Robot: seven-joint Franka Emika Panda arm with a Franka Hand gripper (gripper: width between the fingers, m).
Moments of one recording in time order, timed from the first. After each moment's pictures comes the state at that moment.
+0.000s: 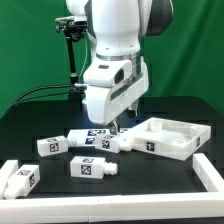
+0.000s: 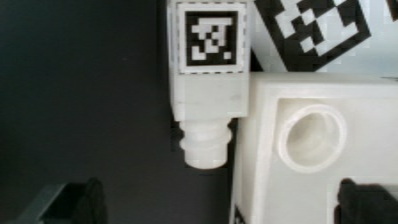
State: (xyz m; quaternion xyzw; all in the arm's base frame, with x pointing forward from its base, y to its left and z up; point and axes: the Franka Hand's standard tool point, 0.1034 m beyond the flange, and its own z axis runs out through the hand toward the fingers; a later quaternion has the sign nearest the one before) arm 0.424 0.011 0.062 -0.88 -0.47 0.05 0.06
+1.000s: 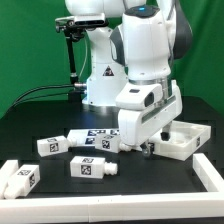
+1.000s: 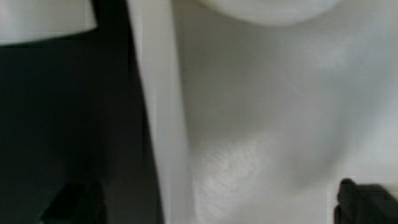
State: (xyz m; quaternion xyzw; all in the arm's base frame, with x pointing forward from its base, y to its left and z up) arm 0.431 0.085 0.008 -0.91 -0.42 0.00 0.07
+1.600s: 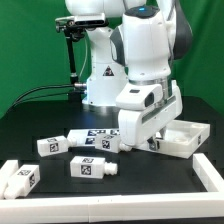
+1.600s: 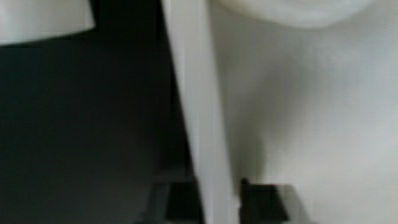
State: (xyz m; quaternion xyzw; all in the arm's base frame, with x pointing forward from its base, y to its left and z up) arm 0.429 0.084 0.009 -0.91 -0.40 0.00 0.07
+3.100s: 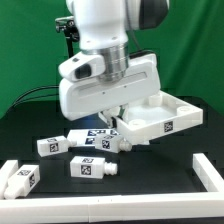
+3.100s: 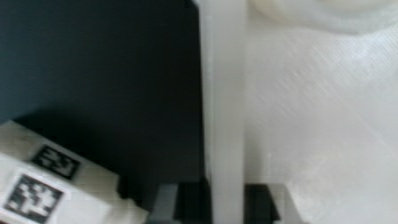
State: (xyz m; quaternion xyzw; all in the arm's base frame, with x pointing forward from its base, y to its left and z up) arm 0.477 -0.011 0.076 -0.98 -0.17 0.04 0.07
